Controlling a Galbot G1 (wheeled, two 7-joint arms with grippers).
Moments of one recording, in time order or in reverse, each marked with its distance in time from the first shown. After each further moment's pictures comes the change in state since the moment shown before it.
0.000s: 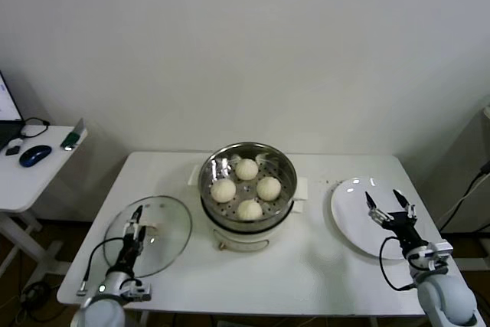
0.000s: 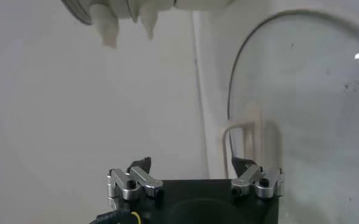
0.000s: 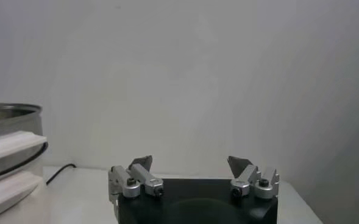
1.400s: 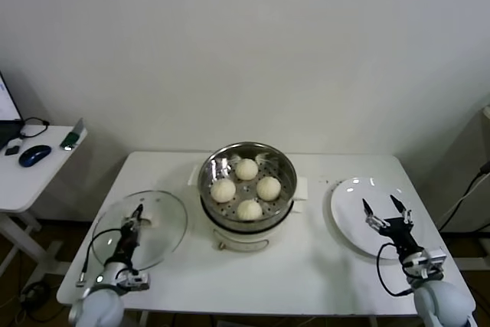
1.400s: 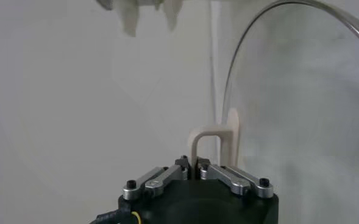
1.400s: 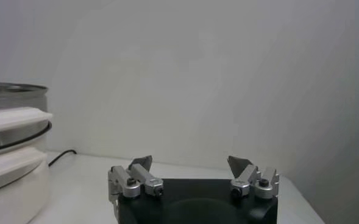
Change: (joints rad) left arm -0.020 0.049 0.026 -0.029 -0.105 0.040 0.000; right arm 0.011 0.050 0.016 -0.047 -0.098 0.042 -0.041
